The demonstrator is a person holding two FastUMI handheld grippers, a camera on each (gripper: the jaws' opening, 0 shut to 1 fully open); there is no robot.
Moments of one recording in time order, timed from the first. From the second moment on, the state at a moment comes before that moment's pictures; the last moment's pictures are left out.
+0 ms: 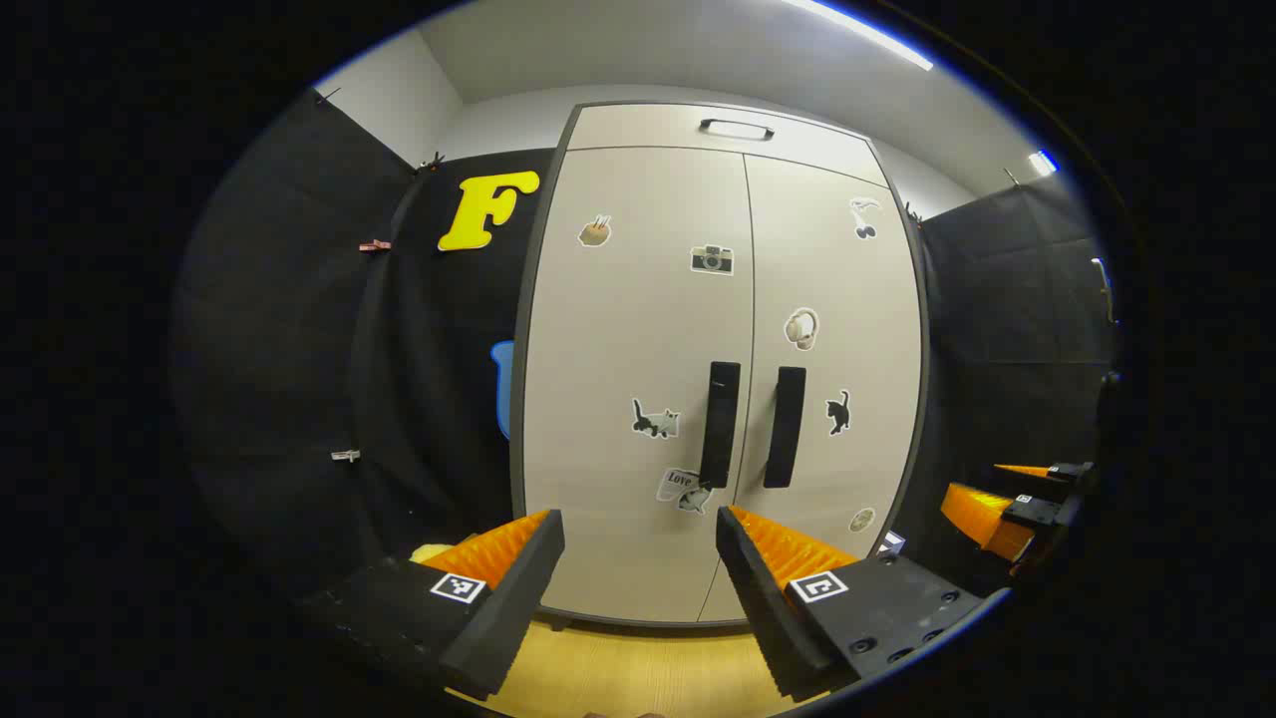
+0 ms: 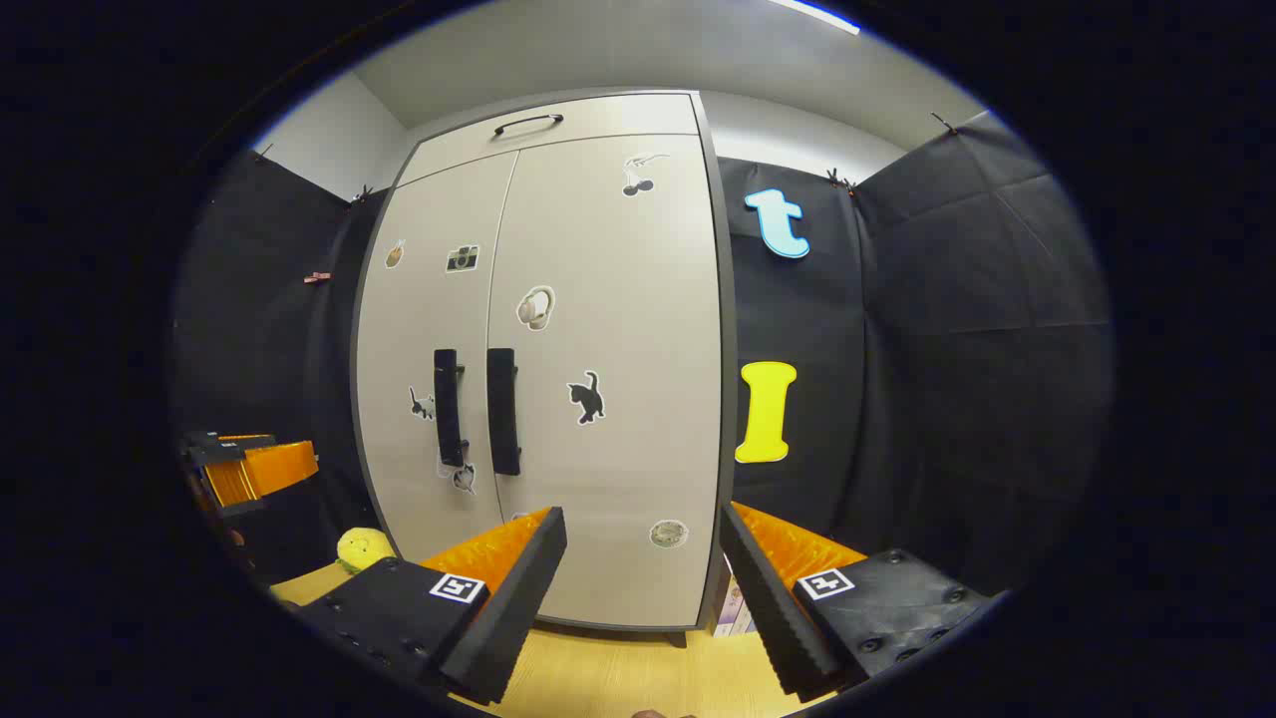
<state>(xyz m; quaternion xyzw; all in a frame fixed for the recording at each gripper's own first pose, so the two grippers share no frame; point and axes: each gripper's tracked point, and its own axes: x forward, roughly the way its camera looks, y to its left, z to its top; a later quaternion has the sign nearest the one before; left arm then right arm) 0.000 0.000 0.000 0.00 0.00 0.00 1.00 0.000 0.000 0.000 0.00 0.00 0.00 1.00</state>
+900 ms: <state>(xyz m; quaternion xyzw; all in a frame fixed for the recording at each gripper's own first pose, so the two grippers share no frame) -0.001 0.049 0.001 0.01 0.00 -0.02 1.00 -0.014 0.060 0.005 -0.01 0.01 -0.01 1.00</state>
